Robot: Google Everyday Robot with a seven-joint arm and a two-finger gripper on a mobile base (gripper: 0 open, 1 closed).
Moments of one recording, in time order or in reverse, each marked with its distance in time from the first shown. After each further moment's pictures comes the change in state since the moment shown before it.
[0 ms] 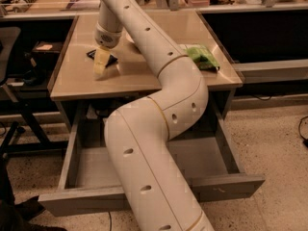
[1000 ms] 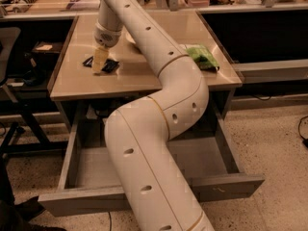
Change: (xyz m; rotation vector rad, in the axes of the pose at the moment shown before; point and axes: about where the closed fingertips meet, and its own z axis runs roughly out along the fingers) arm 0.000 0.000 0.000 0.000 0.000 0.000
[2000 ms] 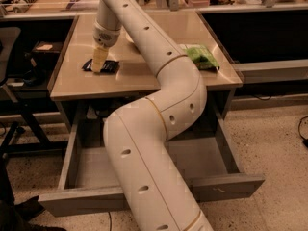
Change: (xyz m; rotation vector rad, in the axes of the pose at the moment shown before) arm -0.003 0.002 -0.007 0.002 -0.001 0.000
